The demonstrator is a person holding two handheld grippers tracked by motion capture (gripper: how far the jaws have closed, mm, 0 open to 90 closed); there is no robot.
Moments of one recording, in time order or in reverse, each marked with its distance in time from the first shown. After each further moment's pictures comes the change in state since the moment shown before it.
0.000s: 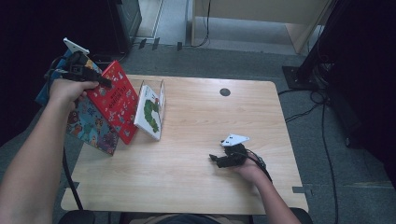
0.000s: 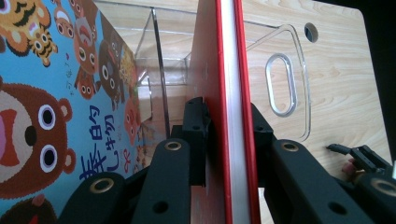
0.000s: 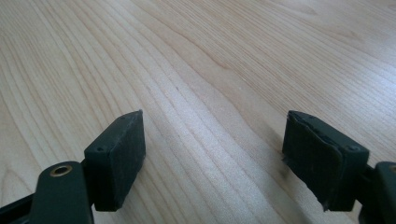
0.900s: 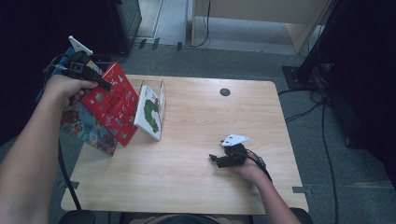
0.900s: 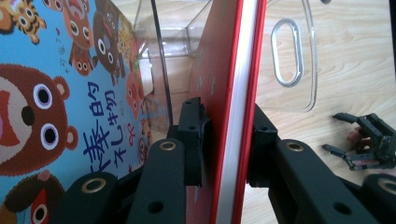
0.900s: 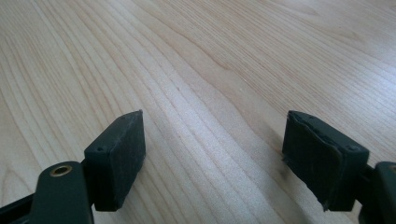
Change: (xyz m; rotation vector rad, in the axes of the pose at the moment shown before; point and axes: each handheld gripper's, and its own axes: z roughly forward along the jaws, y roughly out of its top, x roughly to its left) left arm -0.005 0.007 -0.002 0.143 0.027 0.035; right arm 0.000 0.000 0.000 0.001 0.003 -0.003
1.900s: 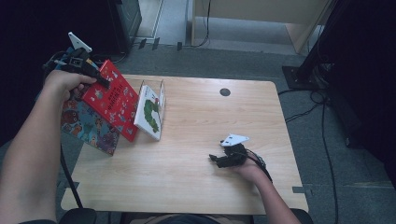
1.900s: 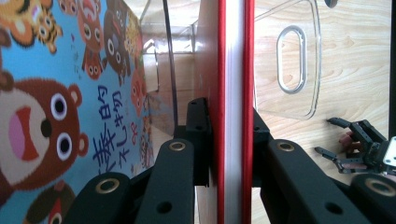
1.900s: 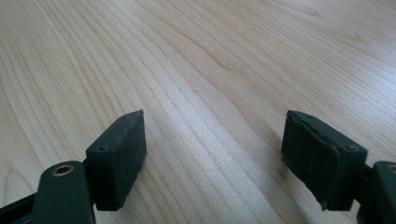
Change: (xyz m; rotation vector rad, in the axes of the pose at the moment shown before) left arm 0.008 0.018 0.000 0.046 -0.008 -0.062; right arm 0.000 0.000 0.000 -0.001 0.006 -0.004
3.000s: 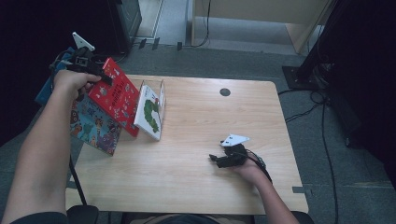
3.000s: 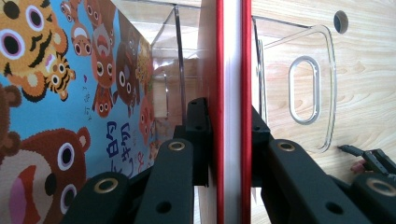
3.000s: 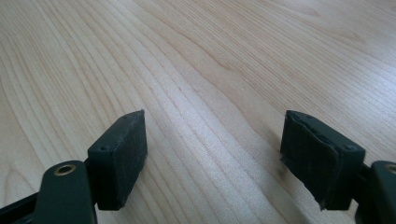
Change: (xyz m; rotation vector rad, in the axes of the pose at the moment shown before) left arm 0.004 0.011 0.014 -0.066 0.032 -0.025; right arm 0.001 -0.001 -0.001 -0.003 -0.003 0.001
